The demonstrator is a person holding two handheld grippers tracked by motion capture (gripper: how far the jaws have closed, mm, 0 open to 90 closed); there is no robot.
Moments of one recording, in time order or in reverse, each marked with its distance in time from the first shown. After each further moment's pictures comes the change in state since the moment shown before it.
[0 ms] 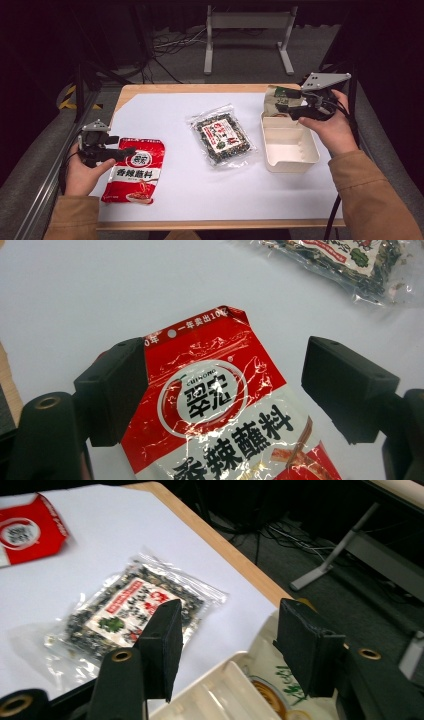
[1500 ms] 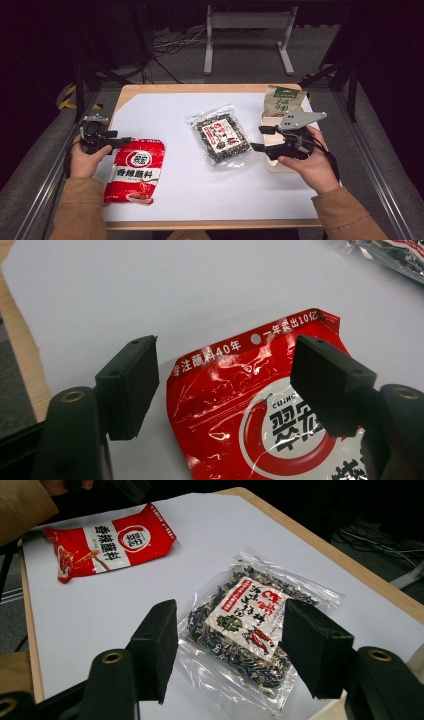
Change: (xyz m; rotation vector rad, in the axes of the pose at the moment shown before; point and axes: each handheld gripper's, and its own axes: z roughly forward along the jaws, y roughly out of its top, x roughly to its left) left arm 0.069 -0.006 0.046 0.032 -0.006 -0.090; right arm 0.091 -0.024 0.014 -0.041 0.218 0.043
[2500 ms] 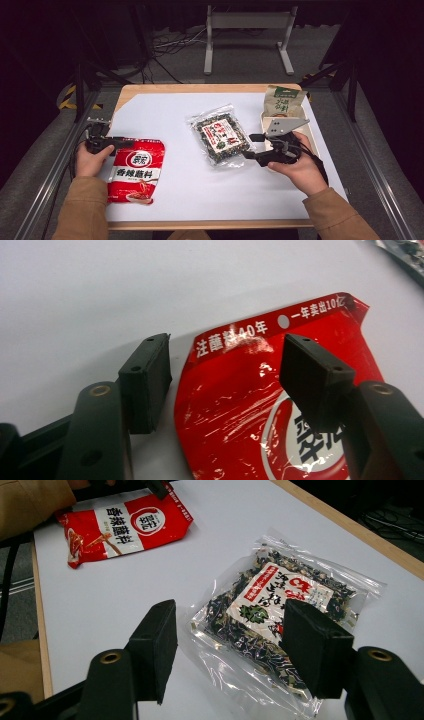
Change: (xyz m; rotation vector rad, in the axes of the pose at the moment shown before) left arm 0.028 -0.013 0.033 0.050 -0.140 -0.106; right arm 0.009 -0.011 0.028 0.046 0.057 0.010
